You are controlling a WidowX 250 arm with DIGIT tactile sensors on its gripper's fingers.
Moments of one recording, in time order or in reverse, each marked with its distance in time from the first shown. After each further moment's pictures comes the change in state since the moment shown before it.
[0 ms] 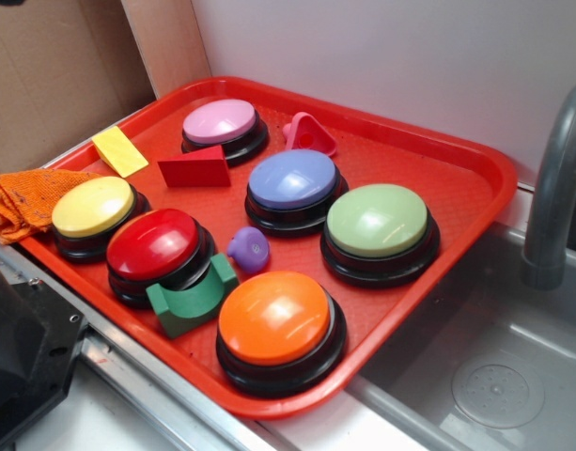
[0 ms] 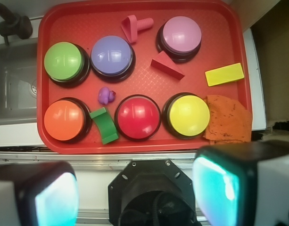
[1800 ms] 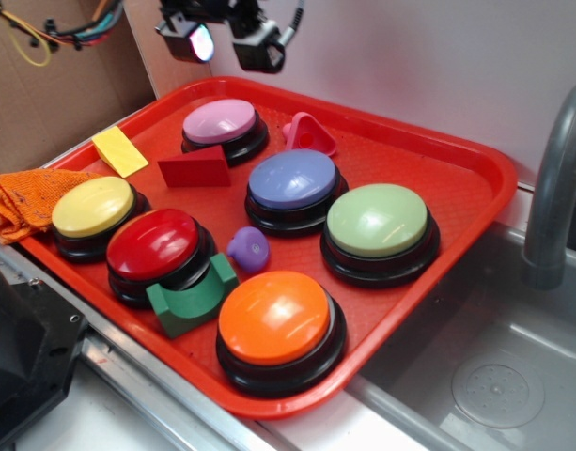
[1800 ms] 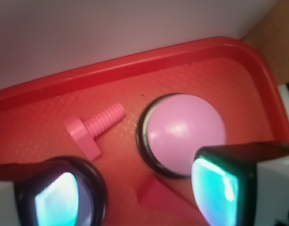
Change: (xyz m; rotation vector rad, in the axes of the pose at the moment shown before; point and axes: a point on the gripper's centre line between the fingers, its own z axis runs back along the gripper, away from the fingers) arm 0.165 0.050 -0.154 0.065 -0.104 0.203
